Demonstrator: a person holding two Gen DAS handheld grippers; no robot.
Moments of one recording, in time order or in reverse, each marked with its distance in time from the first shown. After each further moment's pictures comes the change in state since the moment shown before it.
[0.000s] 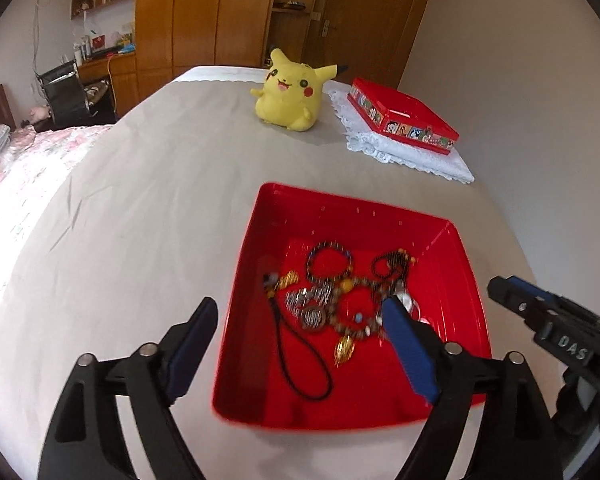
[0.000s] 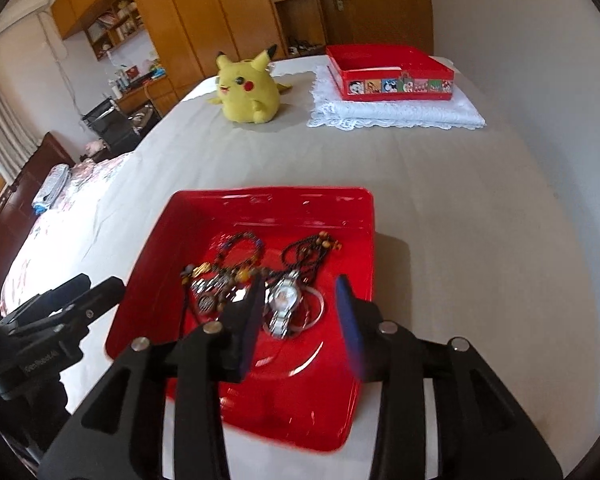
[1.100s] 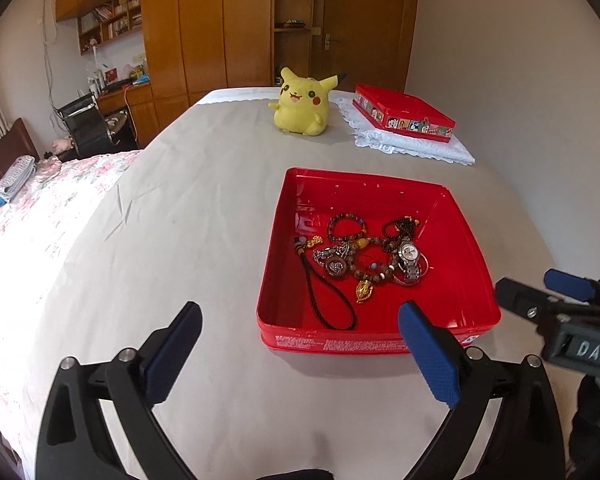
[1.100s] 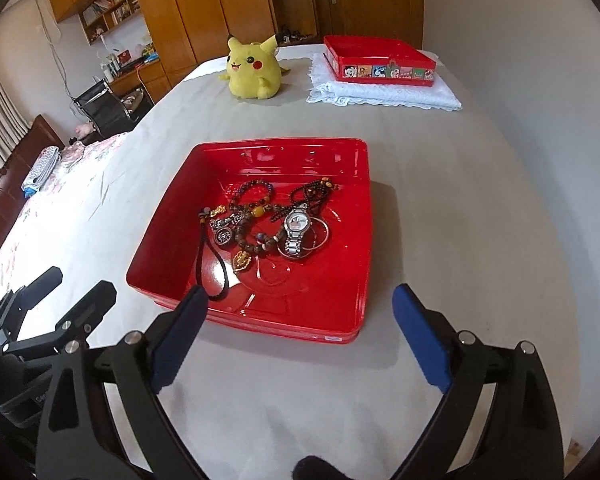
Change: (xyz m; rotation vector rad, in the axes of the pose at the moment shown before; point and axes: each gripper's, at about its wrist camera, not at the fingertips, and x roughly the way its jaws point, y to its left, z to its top) left arm -0.064 -0.007 -0.055 0.092 -0.067 0.106; right arm -0.045 0.034 -0.055 -0.010 0.048 -0.078
